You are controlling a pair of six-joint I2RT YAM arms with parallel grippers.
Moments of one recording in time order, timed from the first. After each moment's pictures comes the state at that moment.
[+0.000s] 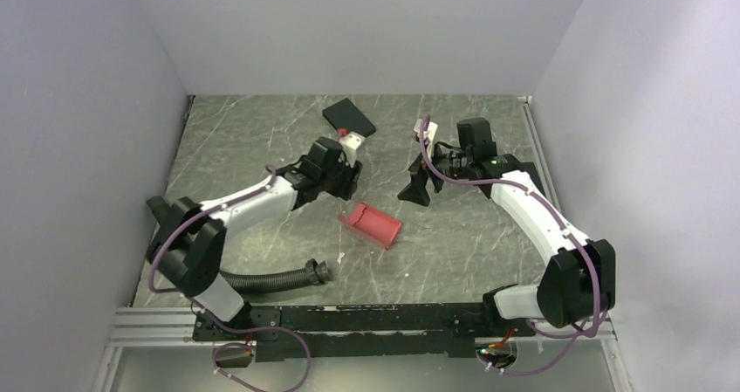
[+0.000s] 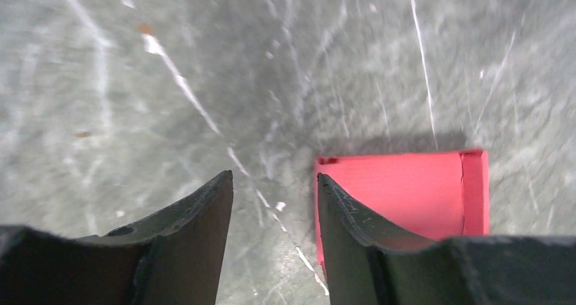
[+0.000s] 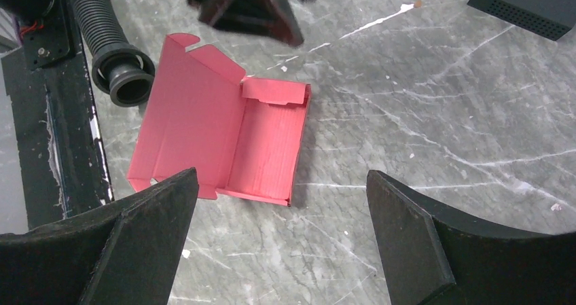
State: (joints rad) left arm -0.66 1.61 1.04 -0.15 0.02 -0.09; right arm 0.30 1.33 1.06 -0.46 -0.85 -0.43
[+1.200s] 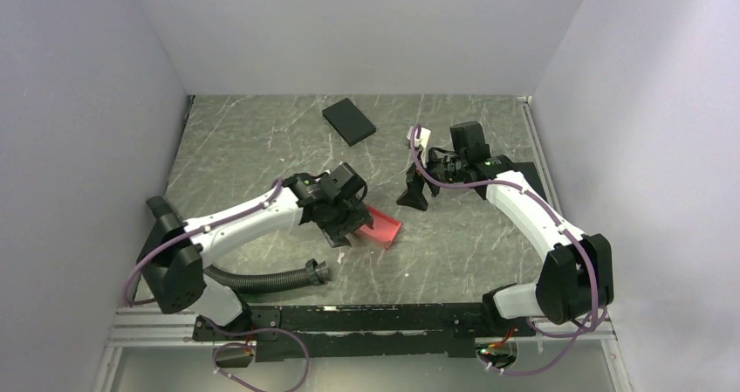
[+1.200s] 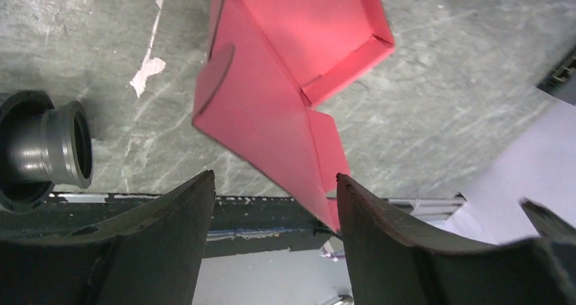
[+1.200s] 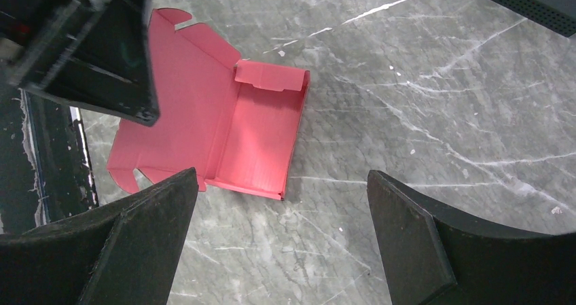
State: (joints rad) left arm -0.89 1.46 1.16 -0.82 -0.03 -1.43; right arm 0.33 1.36 1.04 -0.47 -0.81 -0.51
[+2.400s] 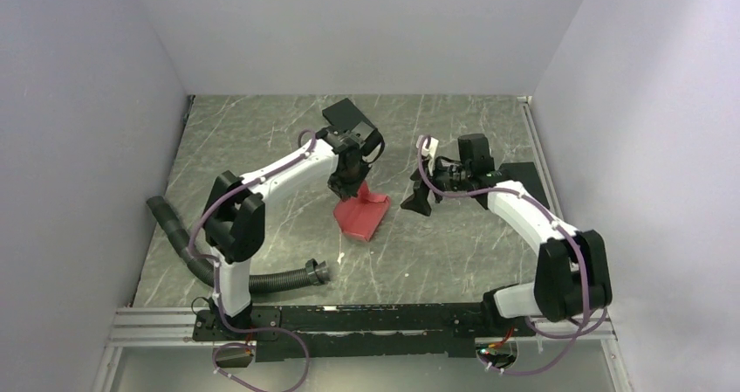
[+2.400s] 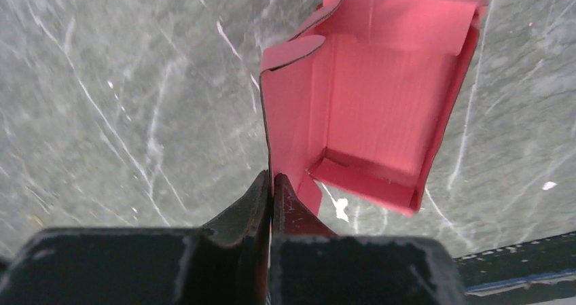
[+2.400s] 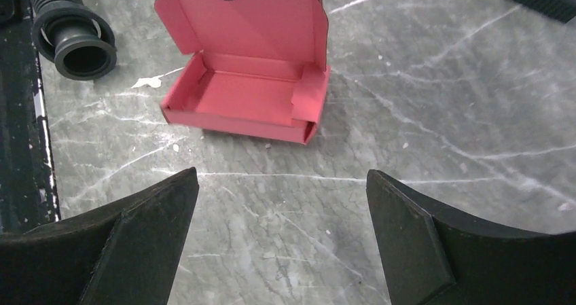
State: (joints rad) left arm -0.75 1.89 1.64 -1.03 -0.13 -0.26; right arm 0.26 1.32 0.87 -0.27 -0.87 -0.54
